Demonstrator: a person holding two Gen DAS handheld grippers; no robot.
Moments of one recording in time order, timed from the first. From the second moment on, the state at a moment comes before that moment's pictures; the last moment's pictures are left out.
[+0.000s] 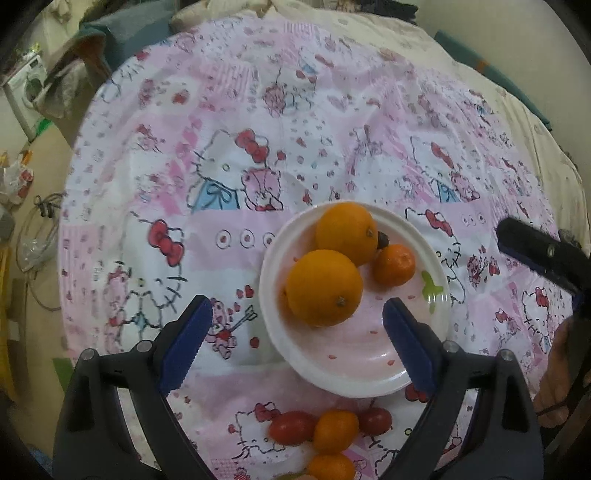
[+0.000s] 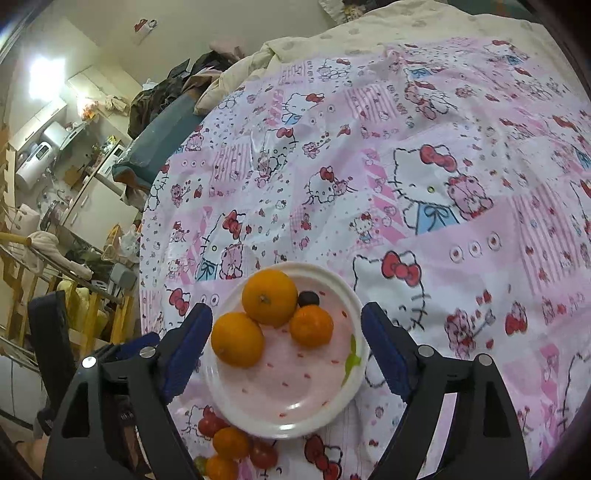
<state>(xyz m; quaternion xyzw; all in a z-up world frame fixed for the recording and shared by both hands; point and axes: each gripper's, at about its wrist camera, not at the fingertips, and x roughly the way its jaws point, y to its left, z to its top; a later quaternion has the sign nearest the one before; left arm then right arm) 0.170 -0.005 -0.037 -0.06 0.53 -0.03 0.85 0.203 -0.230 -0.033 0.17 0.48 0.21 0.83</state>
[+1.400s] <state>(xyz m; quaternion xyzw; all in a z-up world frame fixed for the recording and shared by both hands) 0.103 0.026 -0.055 -0.11 0.58 -0.01 0.81 0.117 -0.236 -0.072 0.23 0.55 0.18 0.78</state>
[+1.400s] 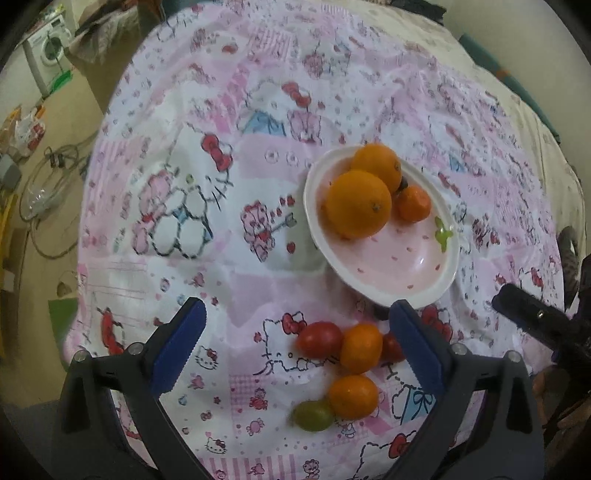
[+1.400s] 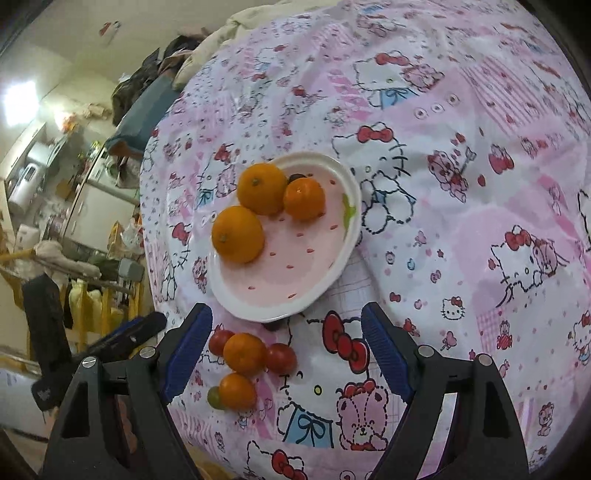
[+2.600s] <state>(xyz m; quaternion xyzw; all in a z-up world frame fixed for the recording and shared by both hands) 0.110 0.014 -0.114 -0.22 0.66 0.00 0.71 0.120 -0.240 -0.080 0.23 0.56 0.18 0.77</state>
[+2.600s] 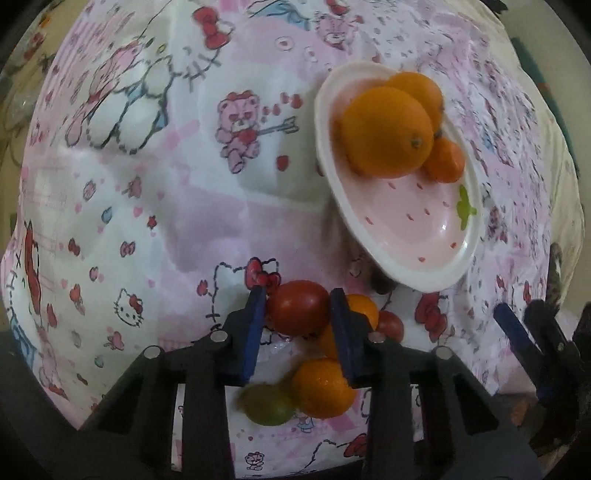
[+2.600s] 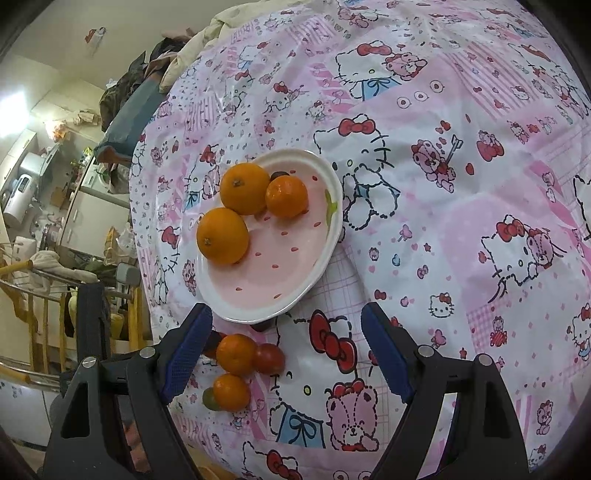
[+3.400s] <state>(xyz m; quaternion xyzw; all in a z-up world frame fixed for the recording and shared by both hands) 0.100 0.050 -0.060 -0.24 0.59 0.00 0.77 0.136 -0.148 -0.139 0.15 0.62 0.21 0.74</state>
